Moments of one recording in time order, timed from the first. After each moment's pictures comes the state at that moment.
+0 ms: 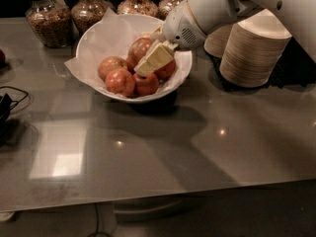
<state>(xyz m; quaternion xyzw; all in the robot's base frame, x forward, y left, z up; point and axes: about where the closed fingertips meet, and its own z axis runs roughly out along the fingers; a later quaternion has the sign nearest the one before) 0.578 0.017 0.948 -0.62 0.66 0.25 0.33</state>
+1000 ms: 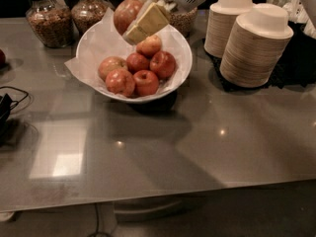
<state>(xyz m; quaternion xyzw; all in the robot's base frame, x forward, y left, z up) 0.569 0.033 1.034 -0.66 0.60 0.26 0.36</state>
